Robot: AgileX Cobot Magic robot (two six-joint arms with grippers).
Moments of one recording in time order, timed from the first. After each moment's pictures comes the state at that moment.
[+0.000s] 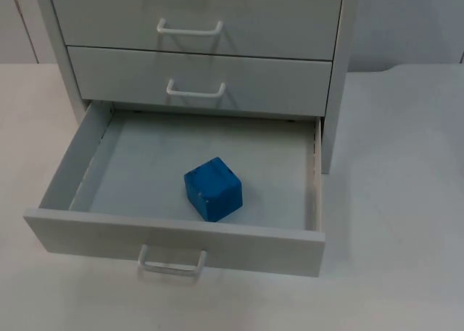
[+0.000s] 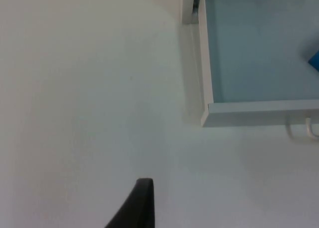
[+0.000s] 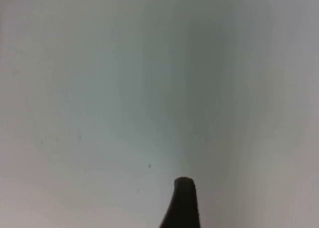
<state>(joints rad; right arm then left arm) -0.05 1.33 -0.92 0.02 0.81 0.00 0.07 0.59 -0.60 -0.19 0.91 0.24</state>
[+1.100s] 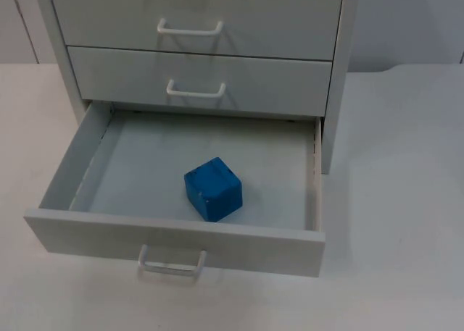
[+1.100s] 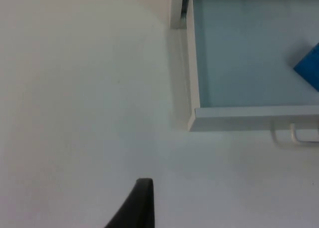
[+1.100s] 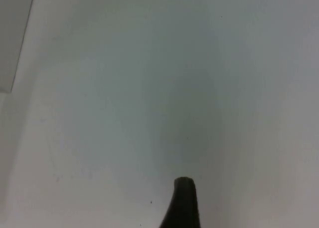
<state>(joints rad) -0.05 1.06 -0.78 0.01 0.68 0.00 0.07 0.59 -0.60 -0.23 0.91 0.24</state>
